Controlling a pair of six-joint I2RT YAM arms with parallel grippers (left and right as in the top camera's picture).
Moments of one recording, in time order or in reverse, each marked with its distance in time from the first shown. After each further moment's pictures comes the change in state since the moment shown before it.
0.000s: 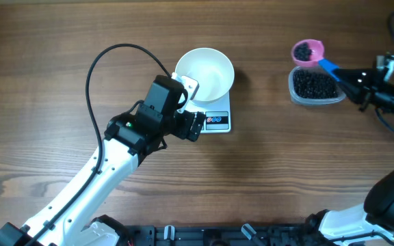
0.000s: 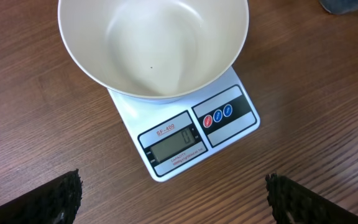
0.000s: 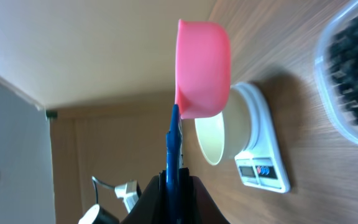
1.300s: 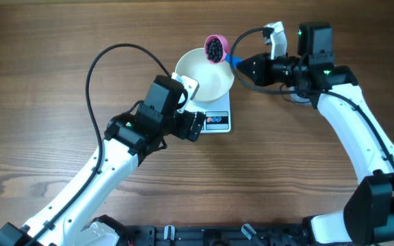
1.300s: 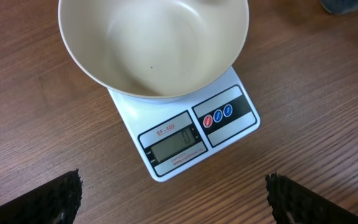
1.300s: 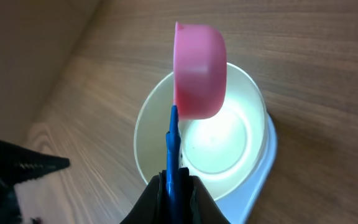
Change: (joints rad) left arm 0.000 0.000 0.000 0.000 0.000 0.000; right arm 0.713 -0.084 -0.012 0.450 0.626 -0.161
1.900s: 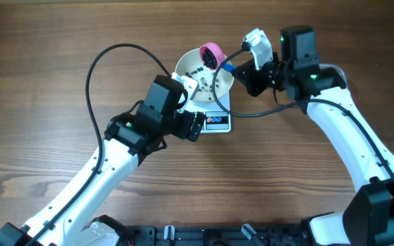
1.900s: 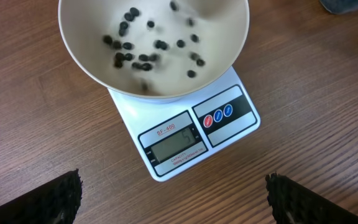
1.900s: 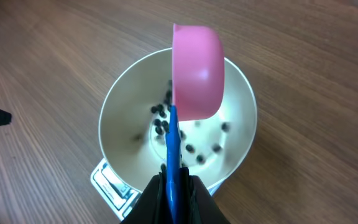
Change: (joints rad) left arm 0.000 0.000 0.000 0.000 0.000 0.000; right arm 0.096 -0.020 0.000 -0.045 0.198 -0.306
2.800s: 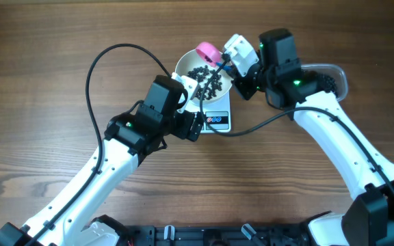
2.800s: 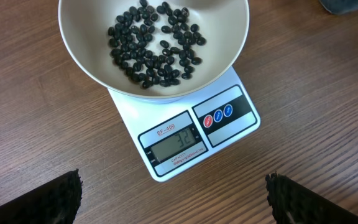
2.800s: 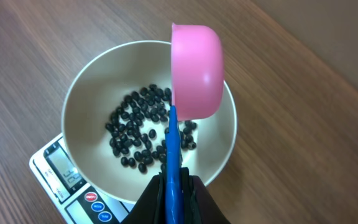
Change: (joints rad) left arm 0.000 0.000 0.000 0.000 0.000 0.000; right arm 0.122 -0.010 0.010 0.014 0.260 -0.234
